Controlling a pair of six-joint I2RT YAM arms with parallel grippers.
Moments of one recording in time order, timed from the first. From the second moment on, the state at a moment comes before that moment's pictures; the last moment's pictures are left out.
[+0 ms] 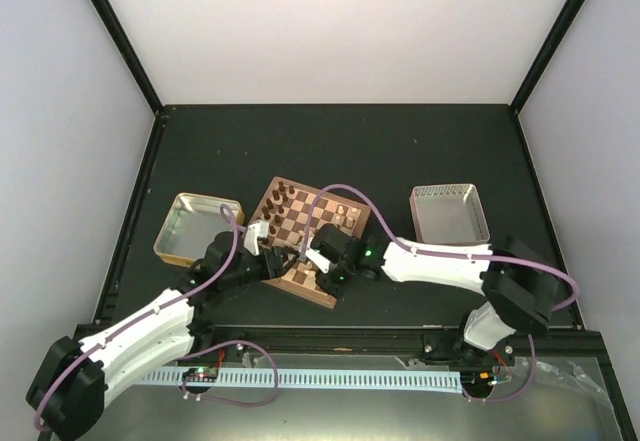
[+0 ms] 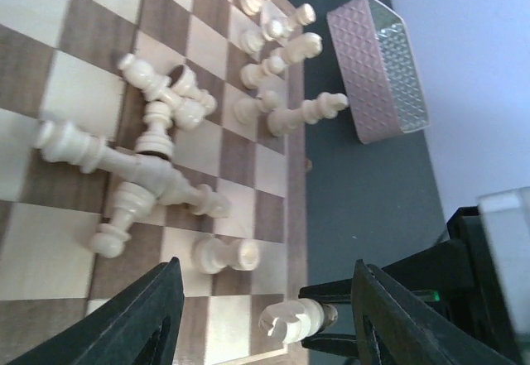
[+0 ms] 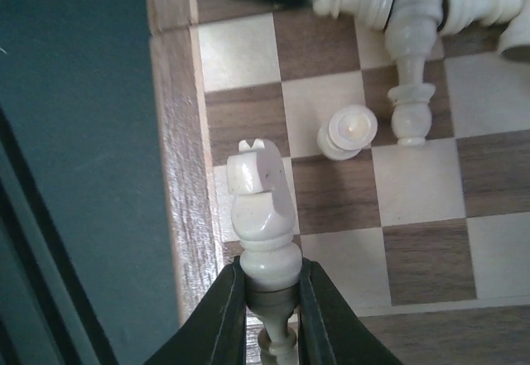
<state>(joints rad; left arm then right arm) -0.60 0.76 0.20 0.04 0.34 -0.86 1.12 1.59 0.95 -0.47 -0.07 0.06</state>
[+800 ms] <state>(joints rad) -0.60 0.90 0.20 0.36 0.63 -1.00 1.12 1.36 0.81 -0.21 -0.07 0.15</state>
